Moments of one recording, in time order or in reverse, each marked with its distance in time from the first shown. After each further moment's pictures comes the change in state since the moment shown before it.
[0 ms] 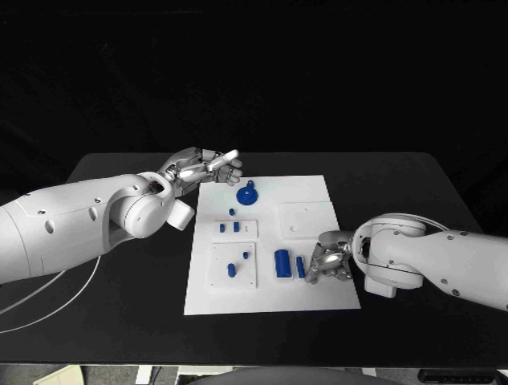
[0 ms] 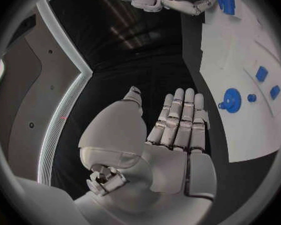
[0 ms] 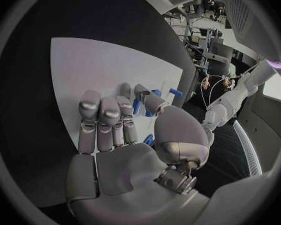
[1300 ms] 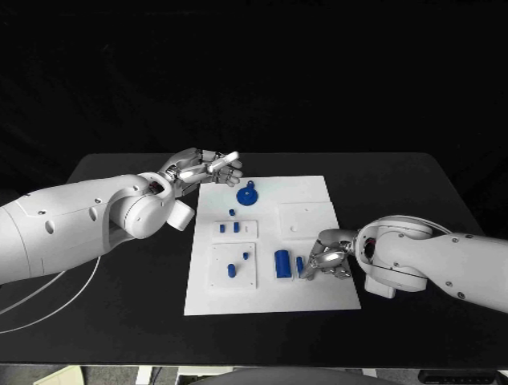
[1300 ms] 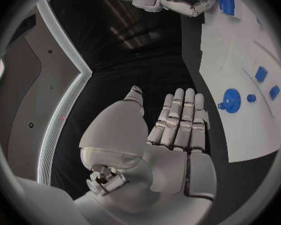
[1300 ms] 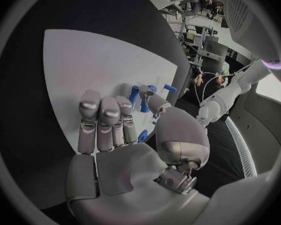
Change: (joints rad) left arm 0.000 -0.001 0.000 0.000 0.000 0.002 -0.003; left_hand 0.027 0.004 -0.007 0.002 0.004 0.000 0.000 0.000 -0.002 0.000 0.000 0.000 0.000 0.000 0.000 0.000 -0.001 -0.006 0.004 0.004 -0.004 0.000; right arm -0.005 -0.017 -0.004 -0.002 -0.004 -0.044 0.098; right_hand -0.021 0.002 -0.051 0.028 -0.040 -0.005 0.003 -0.009 -0.008 0.000 0.000 0.000 -0.002 -0.002 0.002 -0.004 0.000 0.001 0.008 -0.004 -0.003 0.000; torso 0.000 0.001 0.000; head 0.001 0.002
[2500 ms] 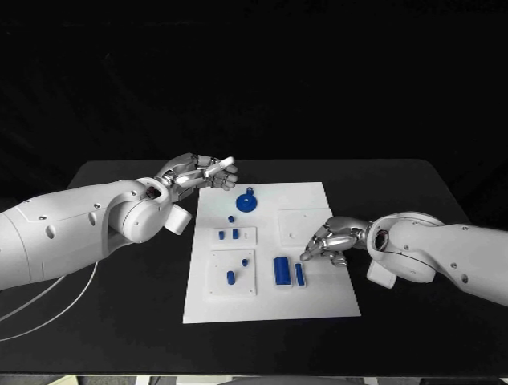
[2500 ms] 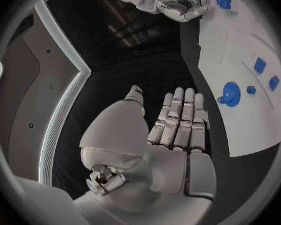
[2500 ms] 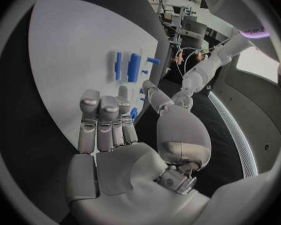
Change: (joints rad) left arm 0.000 0.011 0.000 -0.046 0.012 -0.001 0.004; left_hand 0.033 0.002 -0.011 -0.003 0.000 0.025 0.001 0.016 -0.001 0.018 -0.012 0.000 0.000 0.000 0.000 0.000 -0.002 -0.001 0.000 0.000 -0.011 0.000; right arm 0.006 -0.009 0.023 -0.155 0.227 -0.023 0.312; right_hand -0.001 -0.049 -0.111 -0.062 0.081 -0.074 0.020 -0.019 0.015 -0.067 0.025 -0.008 0.004 -0.037 0.014 -0.033 -0.004 -0.001 -0.049 -0.002 -0.036 -0.001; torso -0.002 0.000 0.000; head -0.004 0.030
